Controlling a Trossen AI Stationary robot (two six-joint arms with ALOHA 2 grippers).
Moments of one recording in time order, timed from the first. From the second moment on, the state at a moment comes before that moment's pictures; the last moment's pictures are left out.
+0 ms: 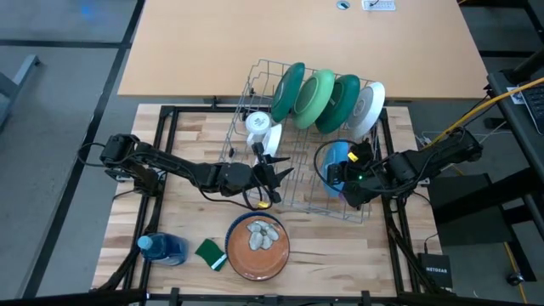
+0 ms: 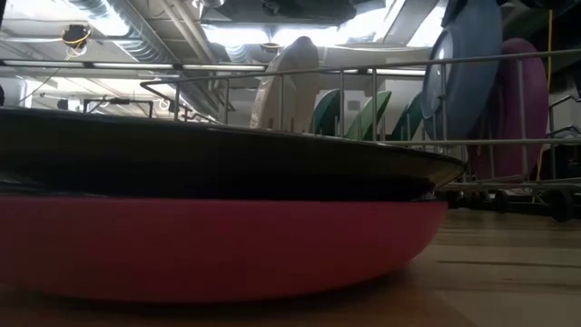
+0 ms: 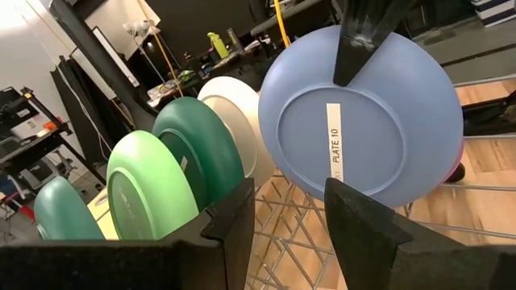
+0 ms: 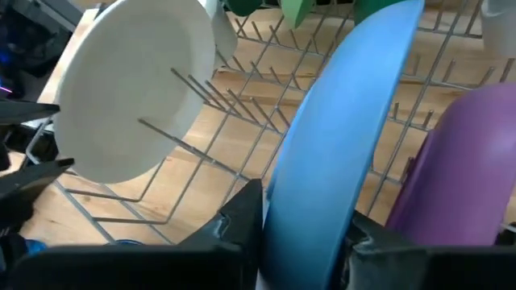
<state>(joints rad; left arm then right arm) -0.18 1.66 1.13 0.40 -0.66 0.37 0.42 1.26 1.33 -1.32 0.71 1.72</state>
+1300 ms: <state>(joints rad) -0.18 1.66 1.13 0.40 -0.66 0.34 0.36 1.26 1.33 -1.43 0.46 1.66</state>
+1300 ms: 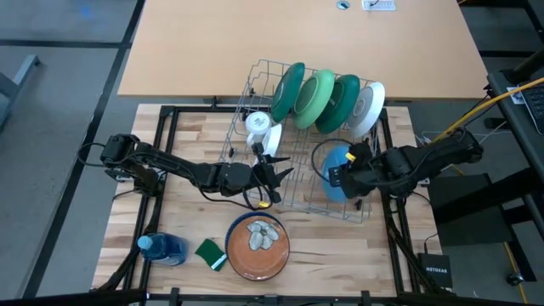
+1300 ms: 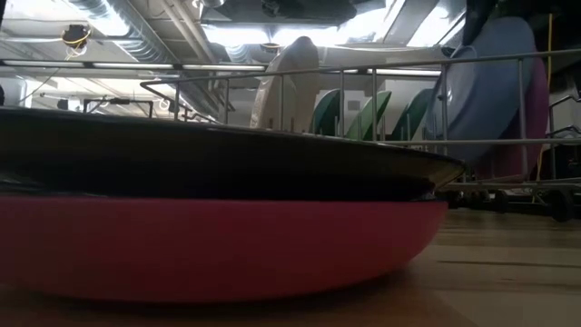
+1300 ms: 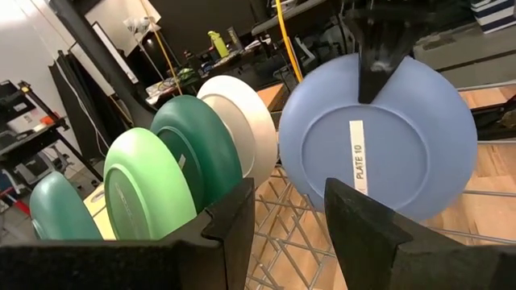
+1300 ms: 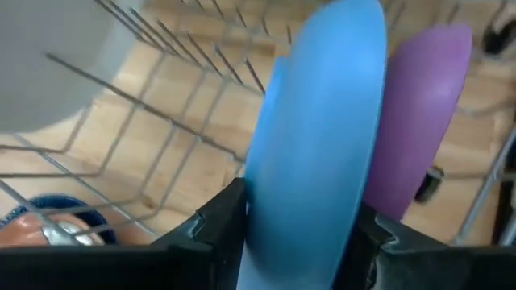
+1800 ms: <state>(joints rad) -0.18 1.66 1.13 0.37 -0.66 0.34 0.18 1.26 1.33 -1.37 0.35 1.43</state>
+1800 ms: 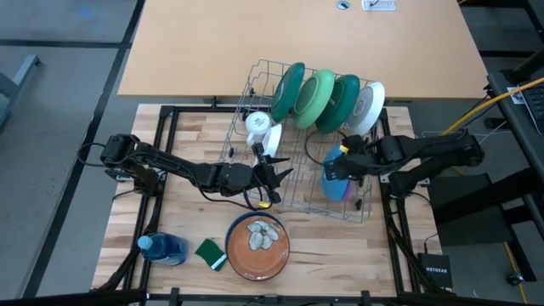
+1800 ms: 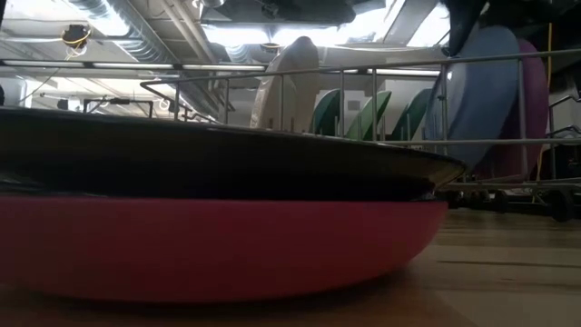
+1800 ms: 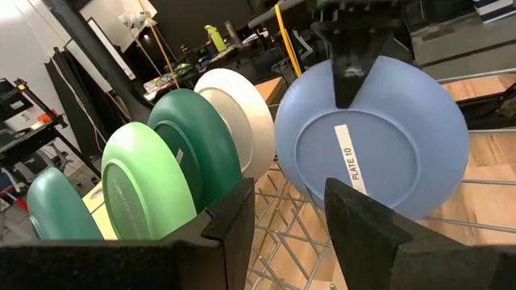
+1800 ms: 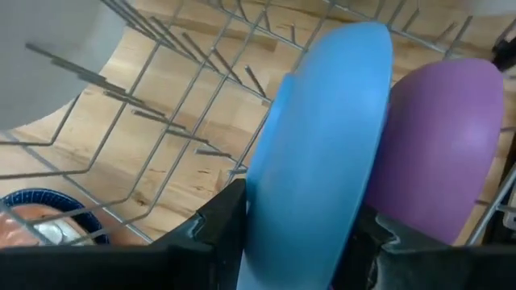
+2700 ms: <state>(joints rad) -0.18 1.66 1.13 0.37 -0.66 0.34 0.07 1.26 1.33 -1.32 0.22 1.30</state>
